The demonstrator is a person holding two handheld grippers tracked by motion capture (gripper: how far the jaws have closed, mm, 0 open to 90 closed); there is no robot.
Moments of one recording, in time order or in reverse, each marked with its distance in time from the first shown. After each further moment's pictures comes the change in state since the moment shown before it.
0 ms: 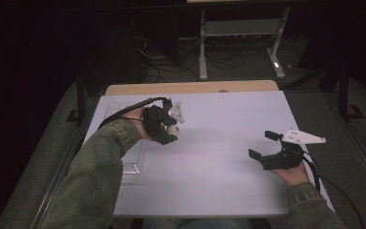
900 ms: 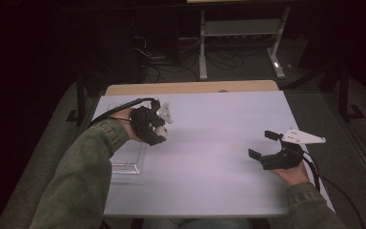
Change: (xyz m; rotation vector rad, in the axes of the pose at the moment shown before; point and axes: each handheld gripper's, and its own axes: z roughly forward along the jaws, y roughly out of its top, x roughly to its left) left arm 0.005 -0.029 -0.009 0.063 0.000 -0.031; right arm 0.000 0.000 0.001 -0.001 0.000 -0.001
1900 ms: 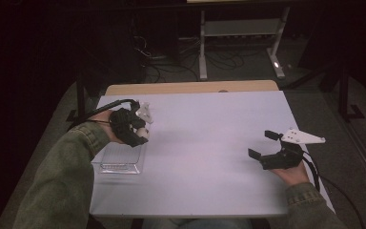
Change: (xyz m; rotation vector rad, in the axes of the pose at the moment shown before) left arm 0.006 -0.042 -0.015 0.045 0.018 -0.072; right arm 0.000 0.000 0.001 -0.002 -0.007 -0.003
